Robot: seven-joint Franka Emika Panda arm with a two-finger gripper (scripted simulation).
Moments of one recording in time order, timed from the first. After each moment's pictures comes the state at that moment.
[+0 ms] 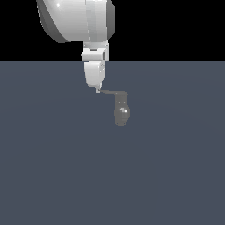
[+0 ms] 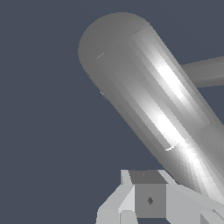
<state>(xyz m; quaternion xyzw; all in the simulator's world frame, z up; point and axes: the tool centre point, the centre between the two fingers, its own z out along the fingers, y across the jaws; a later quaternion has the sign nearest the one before) 0.056 0.056 0.174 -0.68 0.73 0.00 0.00</state>
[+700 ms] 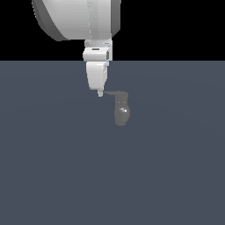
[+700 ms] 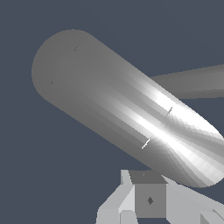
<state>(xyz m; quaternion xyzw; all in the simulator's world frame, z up) 0.017 0.044 0.175 -0.69 0.72 0.00 0.00</state>
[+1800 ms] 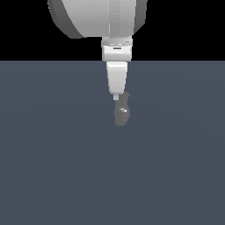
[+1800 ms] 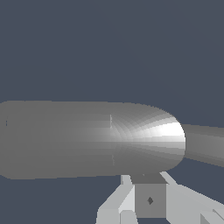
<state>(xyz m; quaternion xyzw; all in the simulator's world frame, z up) -0.025 -0.012 0.175 -0.70 0.71 0.00 0.00</state>
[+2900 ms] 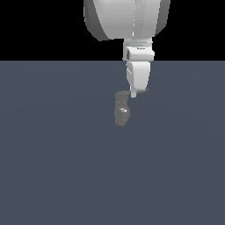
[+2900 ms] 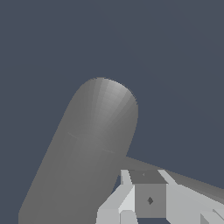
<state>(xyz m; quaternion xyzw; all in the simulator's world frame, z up) 0.006 -0.076 0.175 -0.70 0.71 0.00 0.00</state>
